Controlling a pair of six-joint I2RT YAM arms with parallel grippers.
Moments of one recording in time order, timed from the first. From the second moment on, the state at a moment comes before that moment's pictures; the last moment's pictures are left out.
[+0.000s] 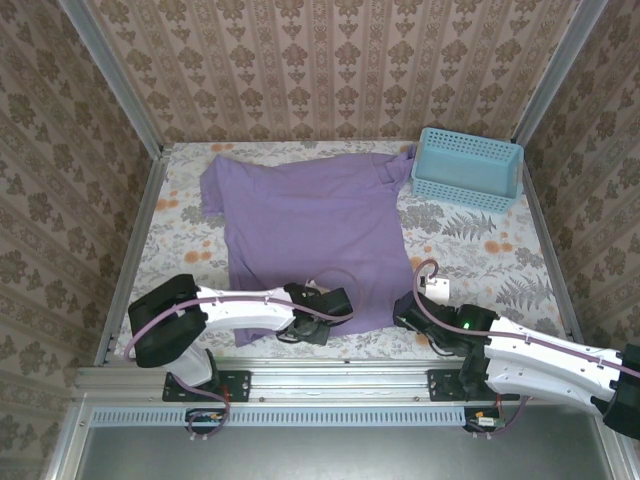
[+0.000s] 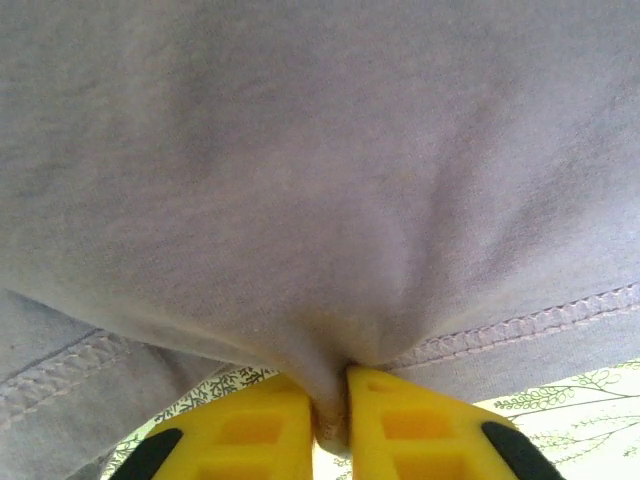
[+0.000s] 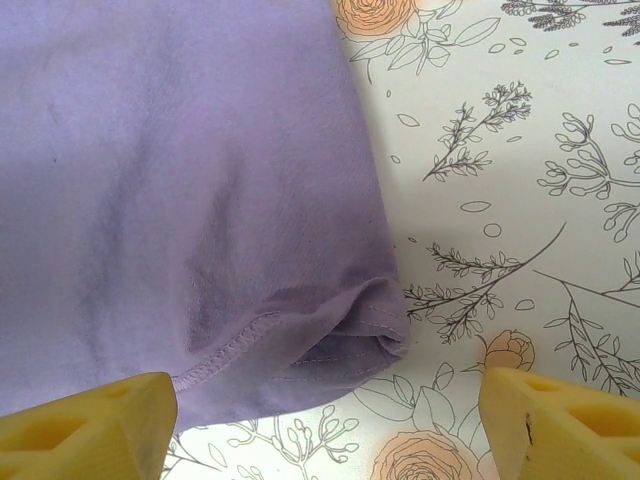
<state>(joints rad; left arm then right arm) -1.25 1.59 0.86 -0.72 -0.16 -0.90 0.98 0.81 0.47 -0.79 0.49 1.08</state>
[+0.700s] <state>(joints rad) -1.03 1.29 1.04 -0.70 -0.17 -0.69 1.14 0.85 0.40 -0.28 0.46 0.77</state>
